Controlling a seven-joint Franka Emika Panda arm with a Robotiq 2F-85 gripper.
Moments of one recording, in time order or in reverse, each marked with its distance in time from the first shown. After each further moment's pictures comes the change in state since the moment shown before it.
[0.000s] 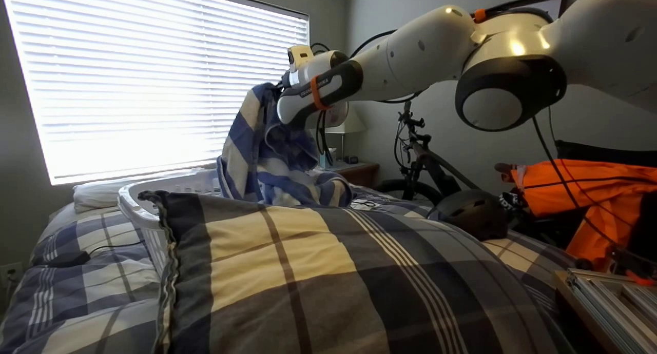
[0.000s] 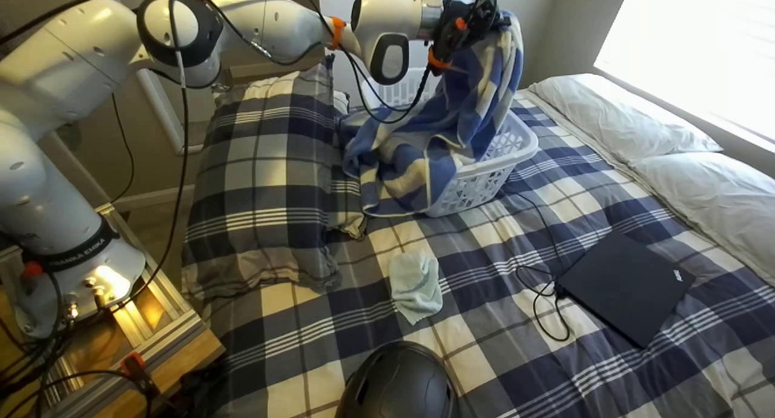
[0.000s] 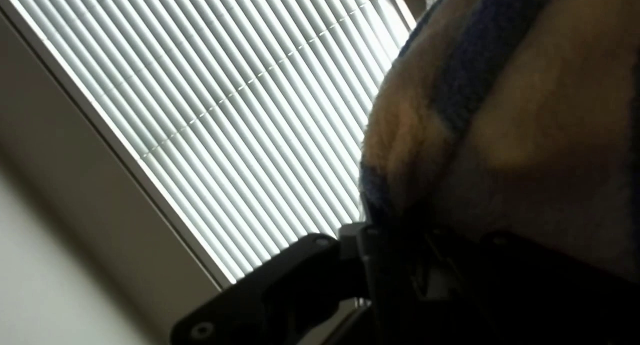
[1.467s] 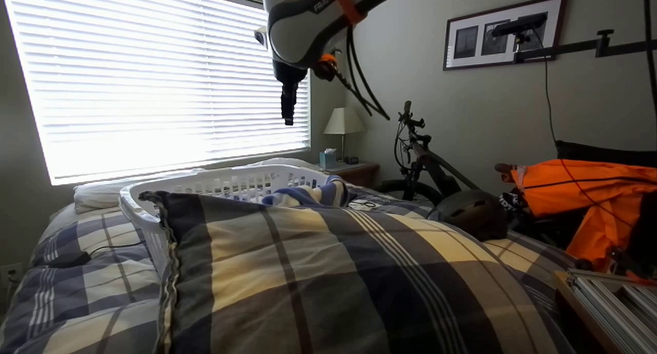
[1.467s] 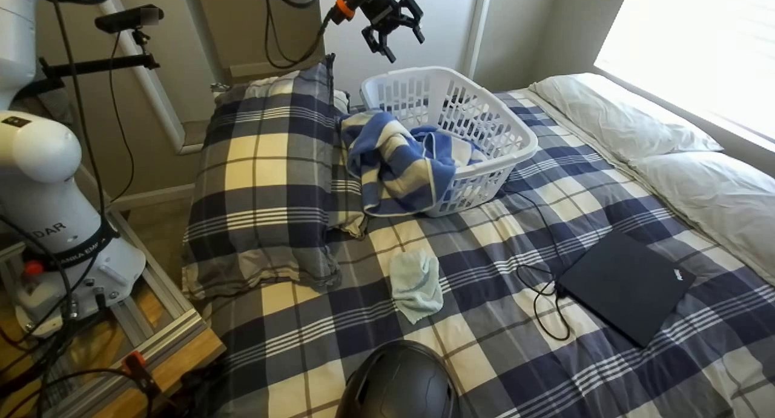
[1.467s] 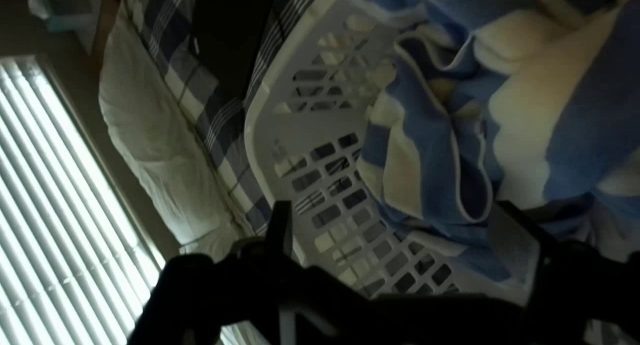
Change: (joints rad) arm 0.621 -0.445 -0.320 -0.522 -0.632 -1.039 0.468
